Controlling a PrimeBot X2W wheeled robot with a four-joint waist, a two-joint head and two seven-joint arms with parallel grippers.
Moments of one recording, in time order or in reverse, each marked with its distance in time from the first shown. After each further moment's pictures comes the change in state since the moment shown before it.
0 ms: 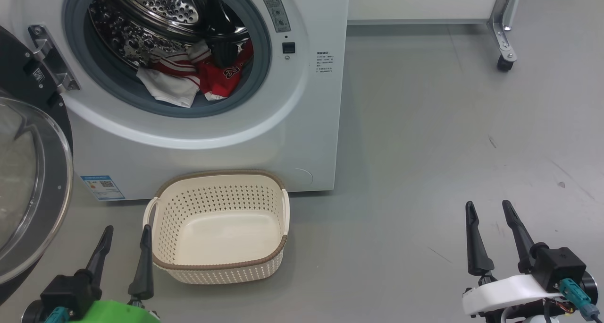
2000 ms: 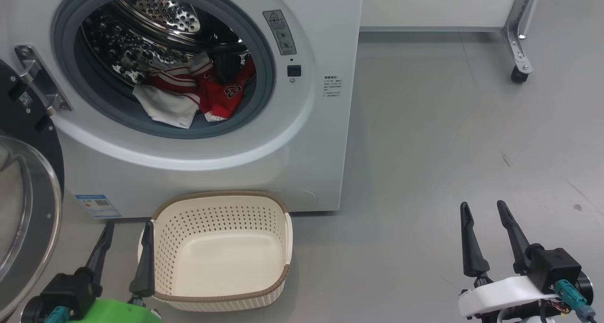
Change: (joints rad) left arm 0.007 0.018 -0.027 -0.045 -0.013 -0.003 0.000; right arm 0.005 0.000 0.018 -0.011 0.000 0.000 0.000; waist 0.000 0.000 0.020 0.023
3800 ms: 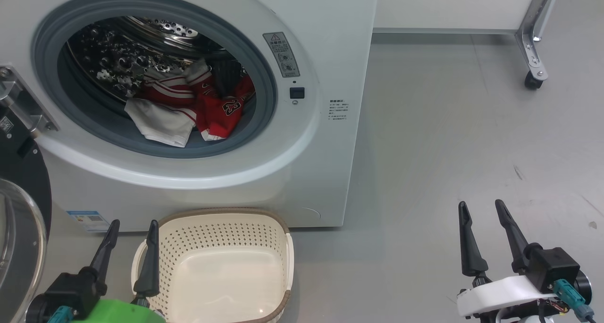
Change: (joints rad) left arm 0.000 -0.006 -0.008 -0.008 0.001 0.000 0.000; right arm -0.002 0.000 0.007 -0.003 0.000 -0.009 0.000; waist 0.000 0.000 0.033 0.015
